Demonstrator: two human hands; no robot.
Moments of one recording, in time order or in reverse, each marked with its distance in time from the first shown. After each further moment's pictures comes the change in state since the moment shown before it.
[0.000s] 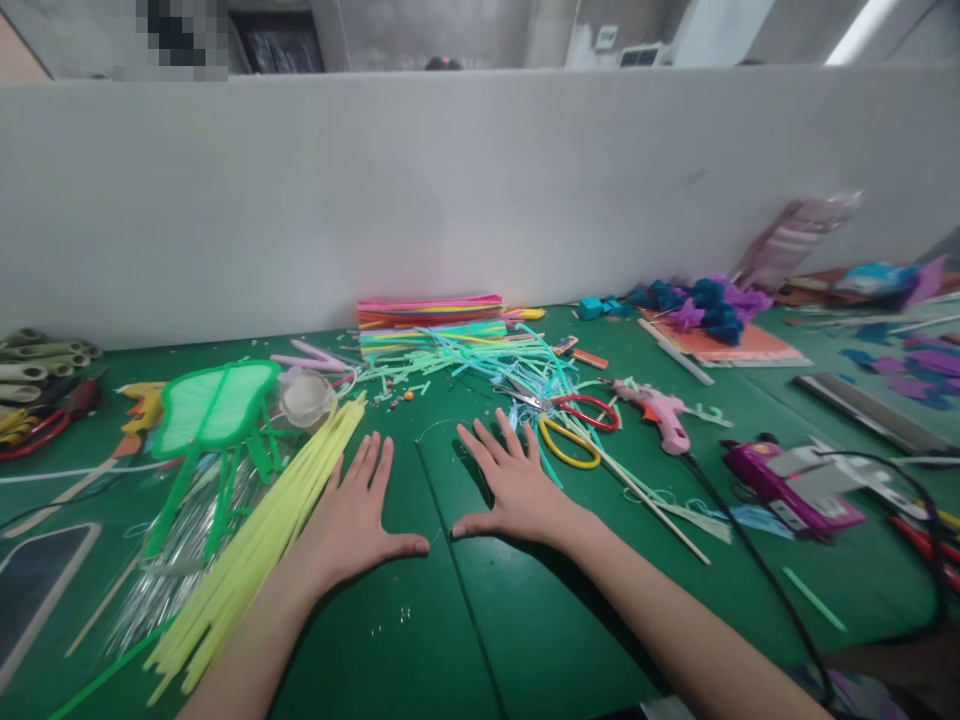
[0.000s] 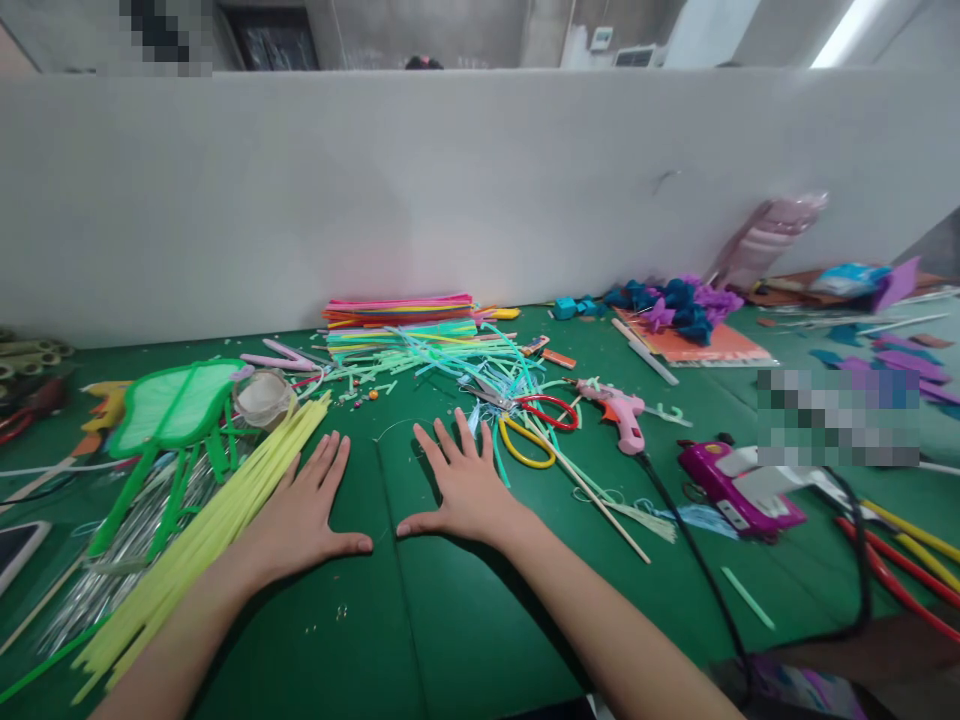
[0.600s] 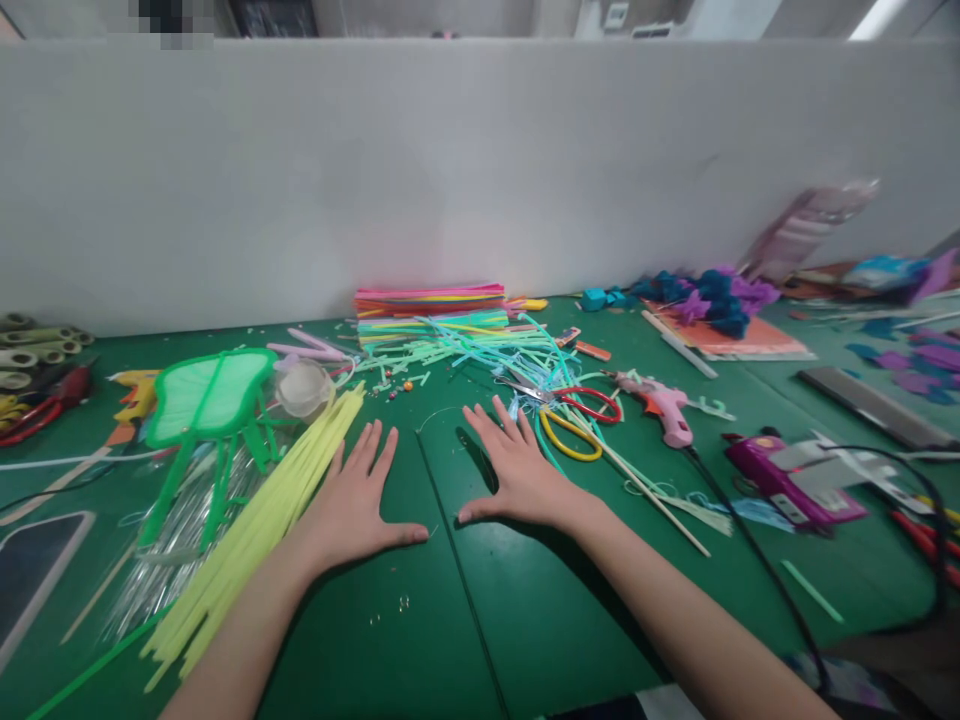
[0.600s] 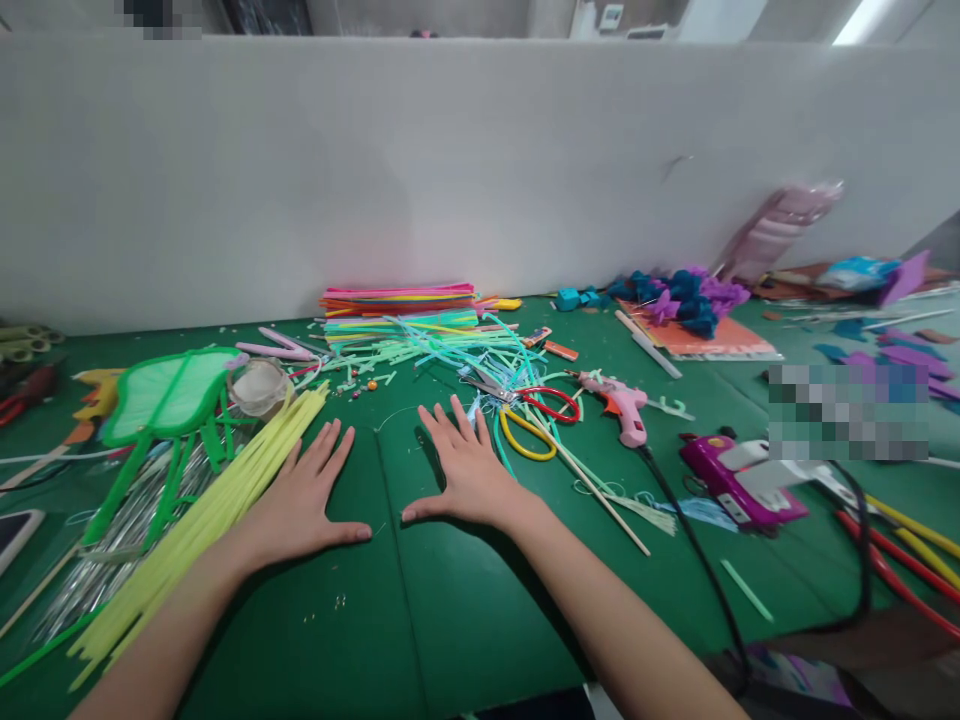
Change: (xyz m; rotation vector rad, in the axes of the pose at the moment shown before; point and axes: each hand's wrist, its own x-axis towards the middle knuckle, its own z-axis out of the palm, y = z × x) left_hand 0.003 -0.004 -0.002 -0.031 -0.002 0.055; right_hand 0.003 0.010 -0.008 0.113 -0.031 -0.023
